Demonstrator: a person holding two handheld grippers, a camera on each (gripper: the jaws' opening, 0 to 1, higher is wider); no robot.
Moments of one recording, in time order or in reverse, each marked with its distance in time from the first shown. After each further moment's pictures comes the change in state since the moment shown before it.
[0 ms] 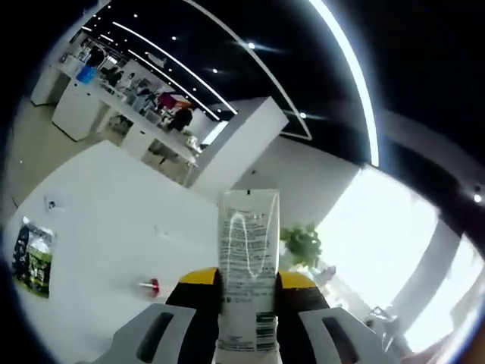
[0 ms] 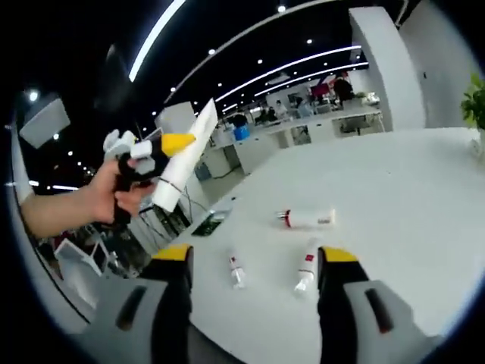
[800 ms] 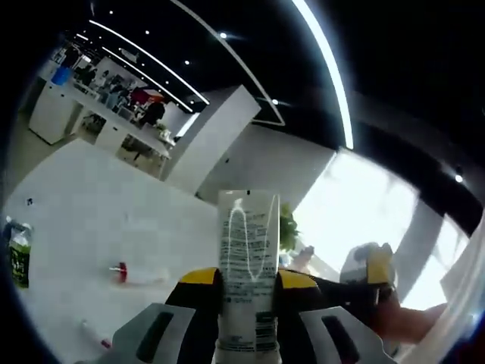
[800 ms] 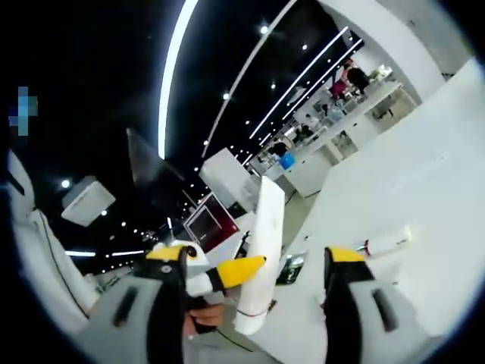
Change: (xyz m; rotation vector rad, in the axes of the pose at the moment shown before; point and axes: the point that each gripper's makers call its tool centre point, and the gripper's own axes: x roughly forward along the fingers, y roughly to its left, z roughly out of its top) left arm -0.005 -0.048 -0.045 0.059 0.069 -0.137; right arm 0.011 0.065 0.088 0.302 -0.125 0.293
